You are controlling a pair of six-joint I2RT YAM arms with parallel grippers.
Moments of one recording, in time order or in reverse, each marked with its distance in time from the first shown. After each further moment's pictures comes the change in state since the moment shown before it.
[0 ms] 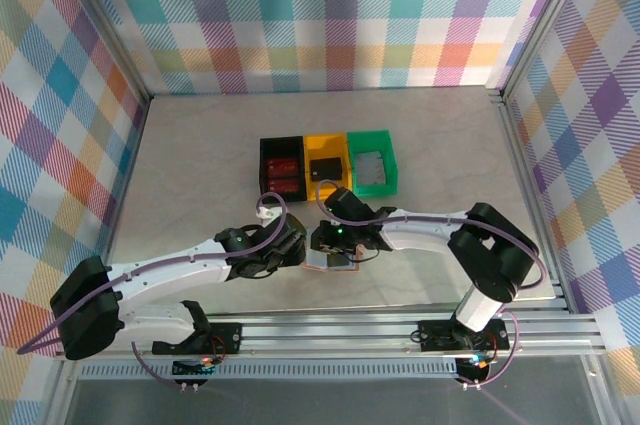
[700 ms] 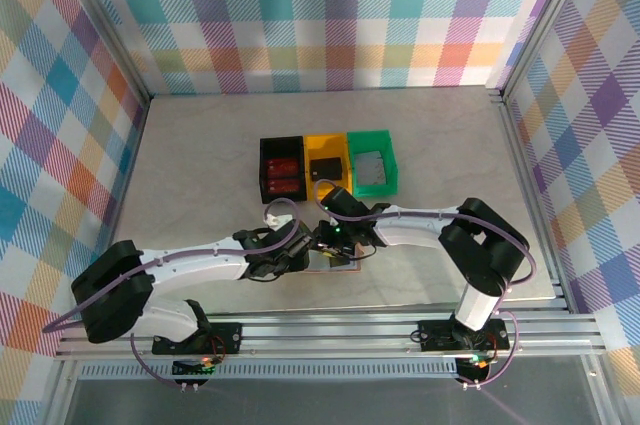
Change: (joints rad) left arm 0.000 0.151 -0.040 0.093 0.037 -0.035; right arm -0.001 0.052 0.048 -0.069 -0.008 0.055
